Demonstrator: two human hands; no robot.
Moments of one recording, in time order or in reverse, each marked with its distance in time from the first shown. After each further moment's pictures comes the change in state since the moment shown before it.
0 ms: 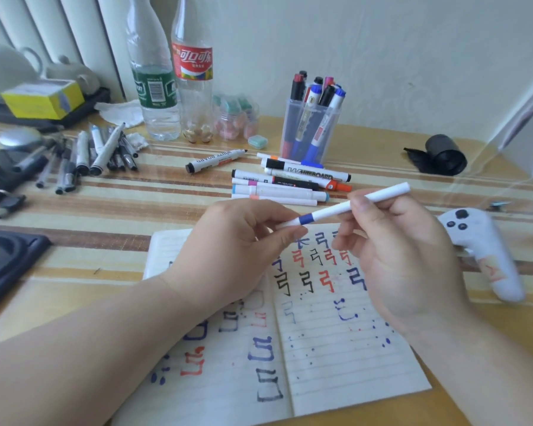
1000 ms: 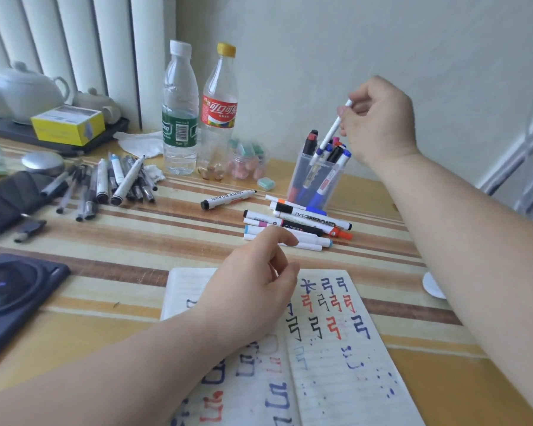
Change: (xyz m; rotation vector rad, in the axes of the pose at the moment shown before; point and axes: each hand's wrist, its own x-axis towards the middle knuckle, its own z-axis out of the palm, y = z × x) left_hand 0.005 -0.011 0.000 -0.137 -0.016 -0.075; right_hand 0.226 -0.059 0.052 -0.830 0.095 -0.485
